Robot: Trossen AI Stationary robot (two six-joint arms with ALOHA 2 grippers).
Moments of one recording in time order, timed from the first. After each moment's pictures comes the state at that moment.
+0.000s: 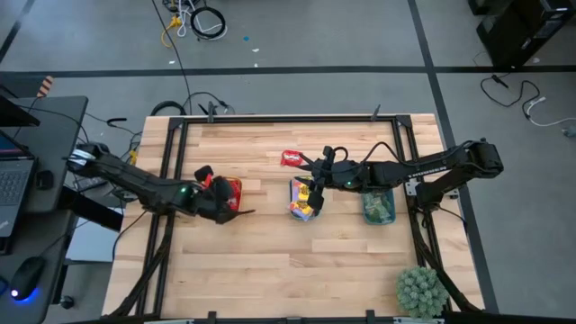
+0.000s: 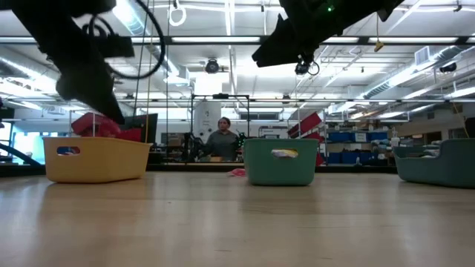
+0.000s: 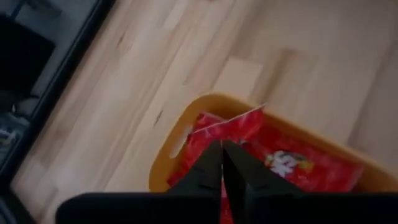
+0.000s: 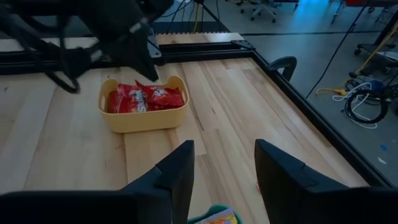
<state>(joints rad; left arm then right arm) -0.32 1.17 0.69 -0.76 -0.70 -0.60 0.05 1.42 0.90 0.09 0.37 0.08</state>
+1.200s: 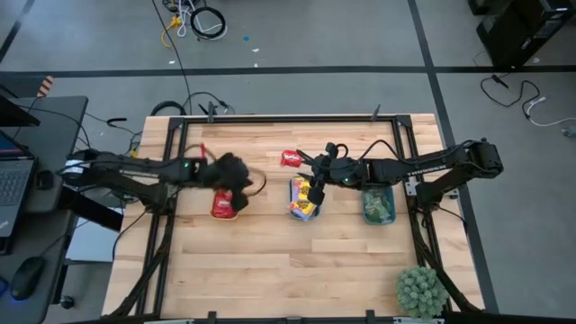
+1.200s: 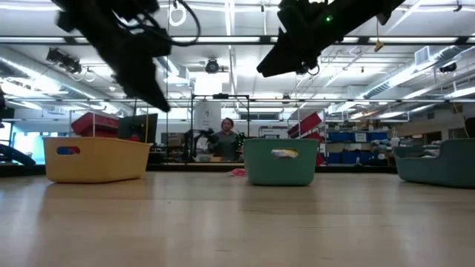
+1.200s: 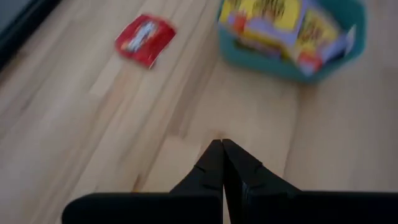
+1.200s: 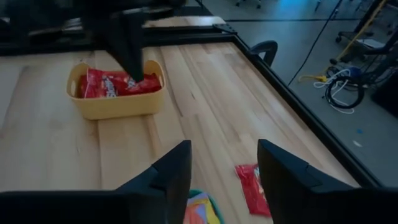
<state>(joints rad) 0.03 1.14 0.70 -0.38 -0.24 -0.24 0.01 1.42 0.90 0.04 0.40 0.08</state>
